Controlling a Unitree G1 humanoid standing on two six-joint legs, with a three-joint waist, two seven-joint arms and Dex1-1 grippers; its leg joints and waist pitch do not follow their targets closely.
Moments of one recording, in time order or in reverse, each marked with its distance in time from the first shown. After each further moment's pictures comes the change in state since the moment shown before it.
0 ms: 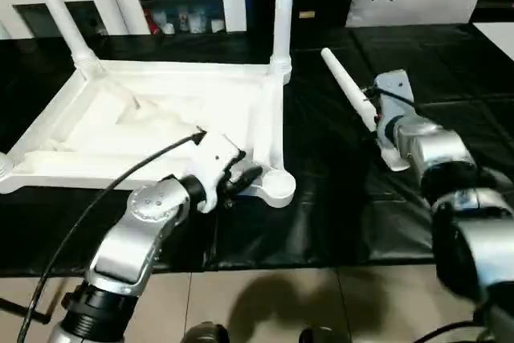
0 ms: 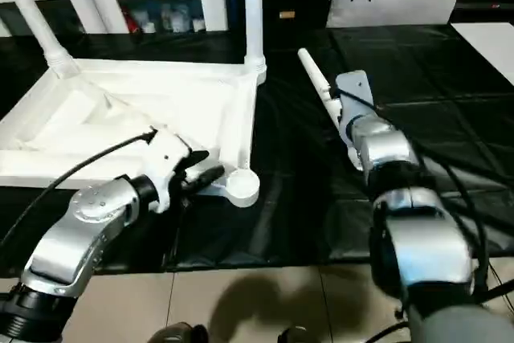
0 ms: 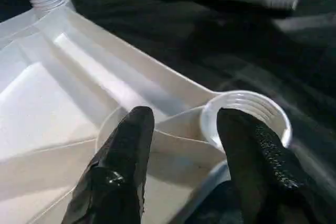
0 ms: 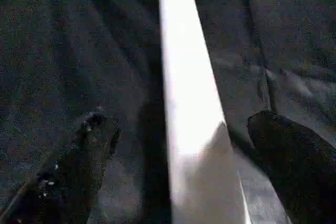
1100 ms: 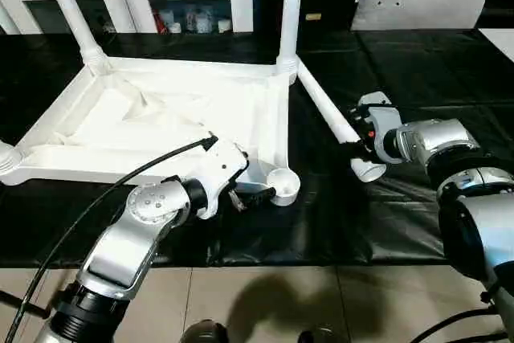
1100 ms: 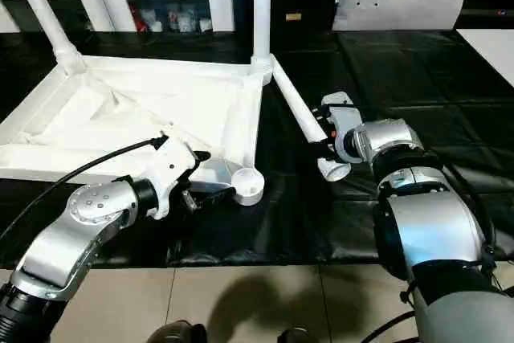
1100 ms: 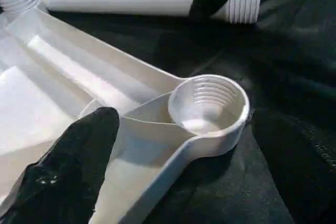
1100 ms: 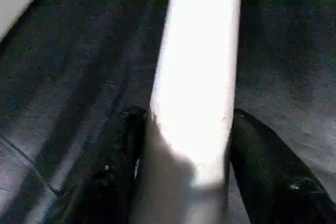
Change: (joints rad) left arm -0.003 0.062 -0.050 -0.052 -0.011 0.038 -0.075; right arm -0.091 -0.026 0.104 0.147 -0.082 0.155 0.478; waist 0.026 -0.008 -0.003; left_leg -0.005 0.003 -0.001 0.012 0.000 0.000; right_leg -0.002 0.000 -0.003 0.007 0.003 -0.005
